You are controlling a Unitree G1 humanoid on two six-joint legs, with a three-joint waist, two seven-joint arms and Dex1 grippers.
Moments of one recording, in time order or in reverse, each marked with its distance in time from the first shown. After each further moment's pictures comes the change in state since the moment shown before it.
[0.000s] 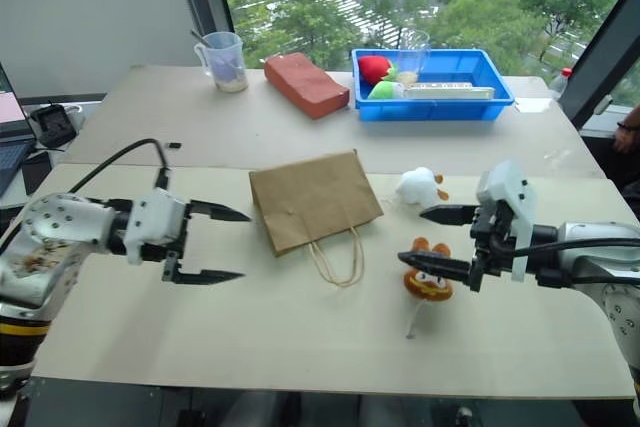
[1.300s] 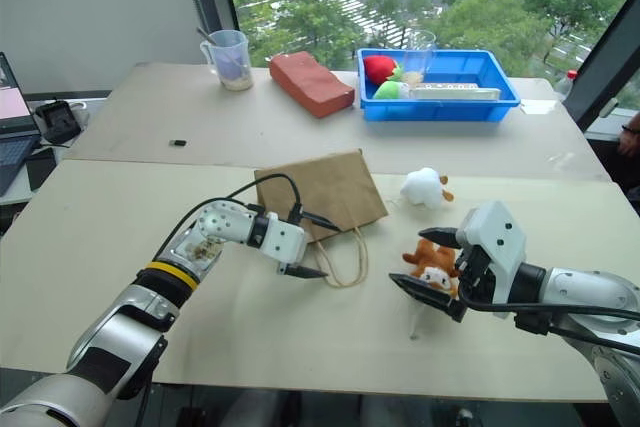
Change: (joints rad) left arm -0.294 -0.469 -0.281 0.784 0.446 -0.670 0.190; right arm 0.218 0.080 -0.081 -0.222 -0.025 -0.026 -0.246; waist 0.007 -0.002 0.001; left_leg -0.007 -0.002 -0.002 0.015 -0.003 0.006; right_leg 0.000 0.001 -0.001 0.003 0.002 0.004
